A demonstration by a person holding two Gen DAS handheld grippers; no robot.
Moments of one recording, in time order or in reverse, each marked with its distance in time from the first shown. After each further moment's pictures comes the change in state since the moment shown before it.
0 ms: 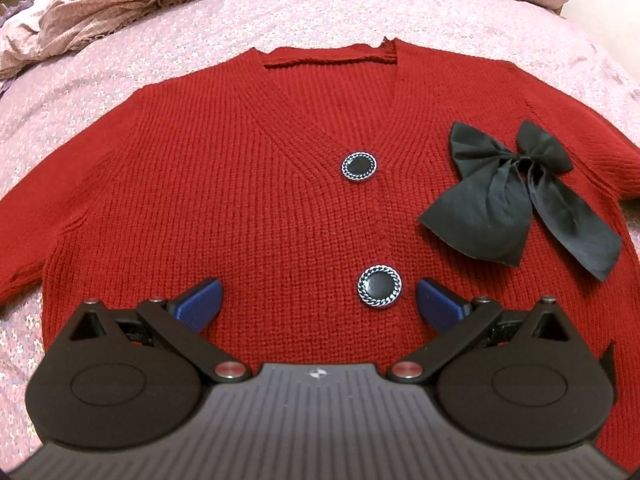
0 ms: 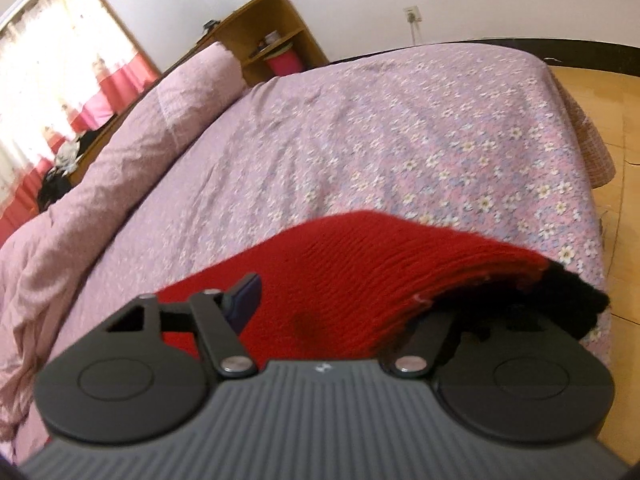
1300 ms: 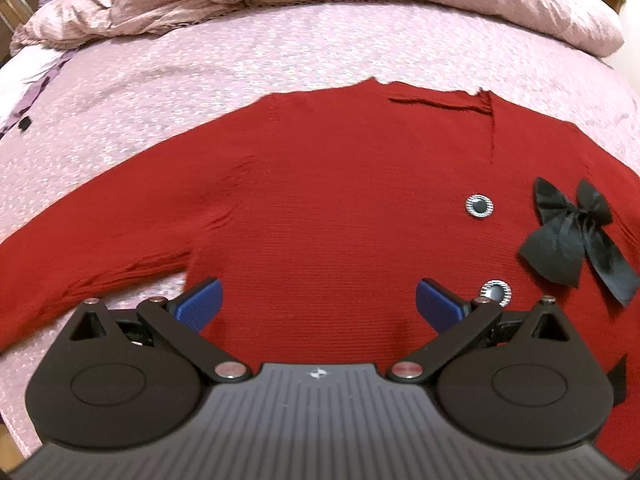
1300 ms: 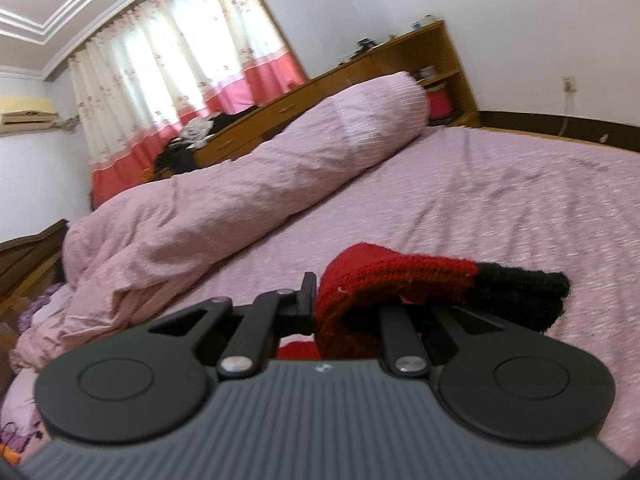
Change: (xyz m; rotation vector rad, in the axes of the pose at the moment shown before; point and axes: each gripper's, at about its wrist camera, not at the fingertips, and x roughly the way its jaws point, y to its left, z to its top) left arm -0.053 0.092 0.002 -0.138 -0.017 0.083; right arm -0.031 0.176 0.004 -0.284 -0.077 0.357
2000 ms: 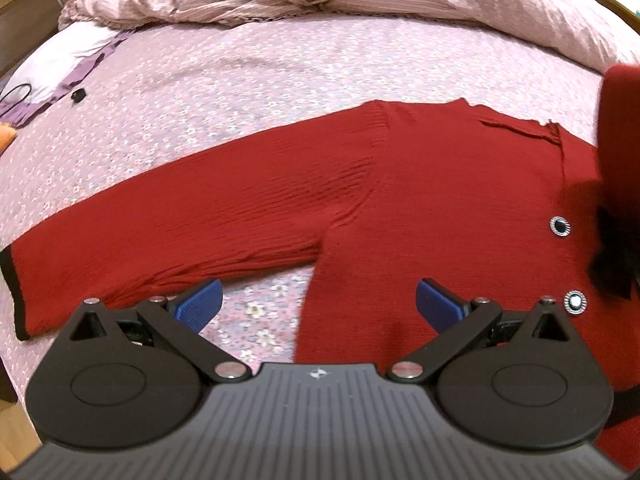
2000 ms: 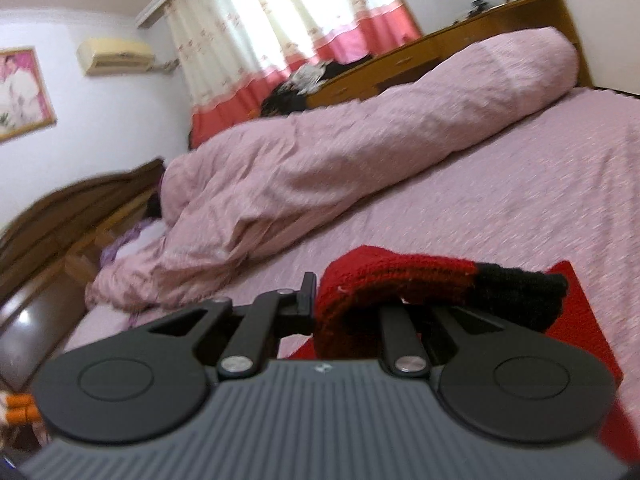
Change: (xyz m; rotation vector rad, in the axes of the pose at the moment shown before) left arm -0.007 0.076 -0.013 -0.106 -0.031 0.070; right arm 0.046 0.163 -0.080 -0.110 0.142 0.282
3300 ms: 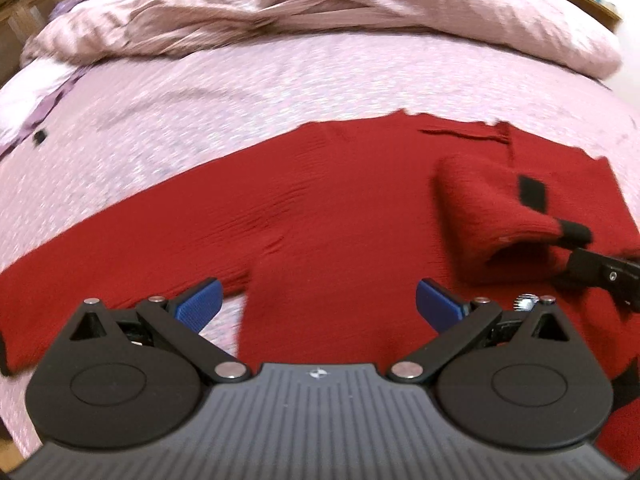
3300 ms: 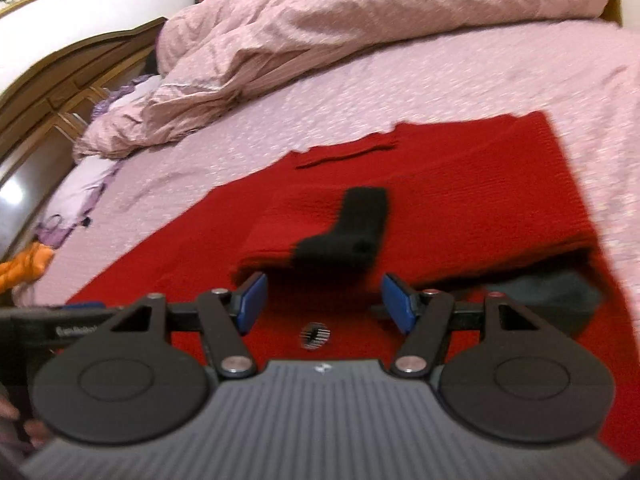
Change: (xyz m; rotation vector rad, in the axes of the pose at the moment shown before) left arm -0.008 -0.046 0.004 0.116 -0.059 -0.090; right arm -0.020 -0.014 -0.083 -0.140 0.370 -0.051
